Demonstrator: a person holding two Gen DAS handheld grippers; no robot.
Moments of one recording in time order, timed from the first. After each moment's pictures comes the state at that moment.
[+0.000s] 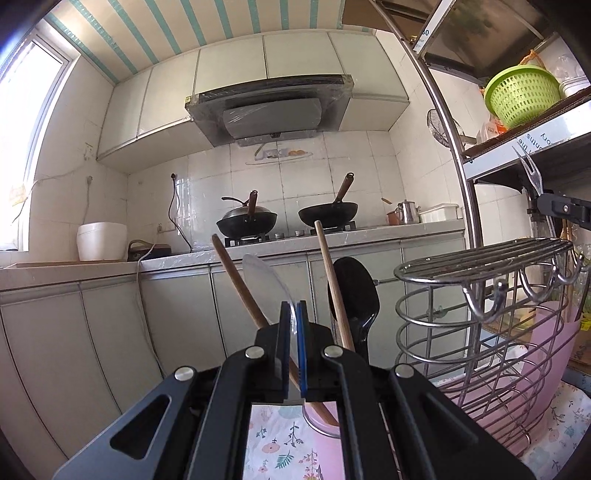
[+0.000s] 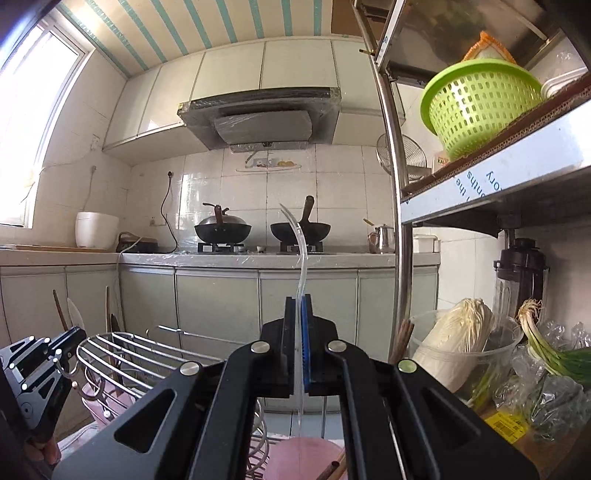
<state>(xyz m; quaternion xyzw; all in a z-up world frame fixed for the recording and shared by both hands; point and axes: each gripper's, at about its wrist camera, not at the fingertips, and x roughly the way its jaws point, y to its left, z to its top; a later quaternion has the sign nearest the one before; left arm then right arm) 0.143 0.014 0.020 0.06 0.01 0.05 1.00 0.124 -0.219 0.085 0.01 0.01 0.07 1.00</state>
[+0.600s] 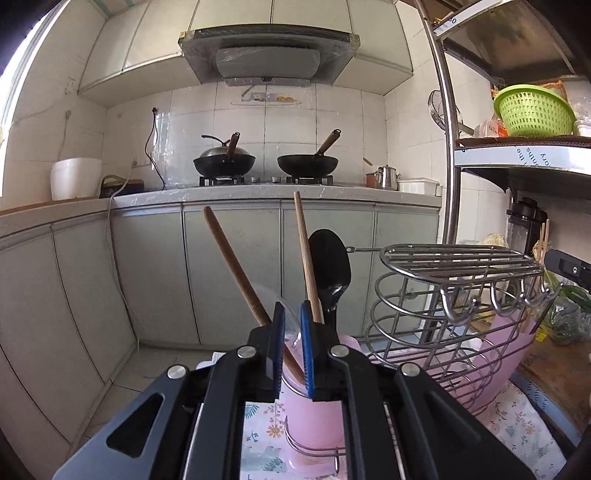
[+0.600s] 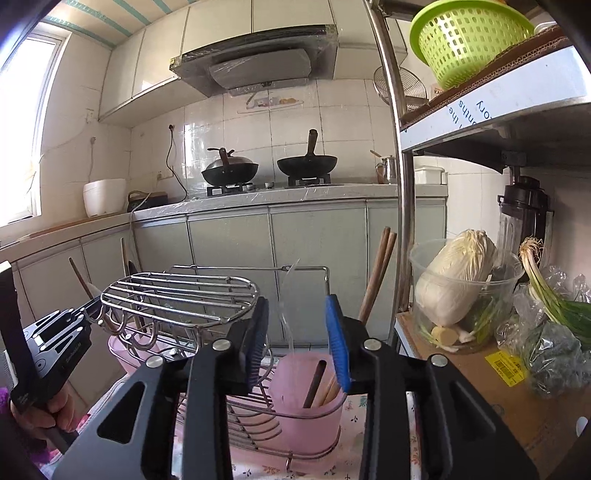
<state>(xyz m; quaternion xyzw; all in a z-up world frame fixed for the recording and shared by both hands) 0.141 0.031 0.041 -0.02 0.14 -0.02 0.99 0.102 -0.236 0.079 0.03 0.14 0.09 0.99</state>
